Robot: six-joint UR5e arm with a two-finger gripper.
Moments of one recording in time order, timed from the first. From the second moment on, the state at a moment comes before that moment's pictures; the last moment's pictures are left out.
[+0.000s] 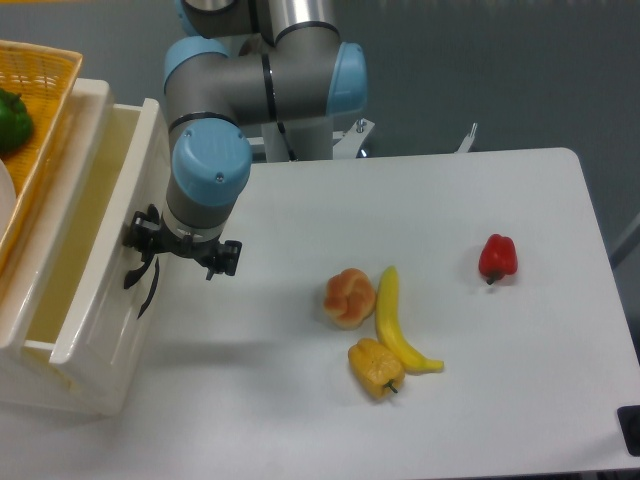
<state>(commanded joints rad) 2.20 -1.86 -1.53 -1.42 1.23 0.36</state>
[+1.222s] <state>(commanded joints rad) 2.28 -1.86 -1.52 -1.43 1.31 0.48</state>
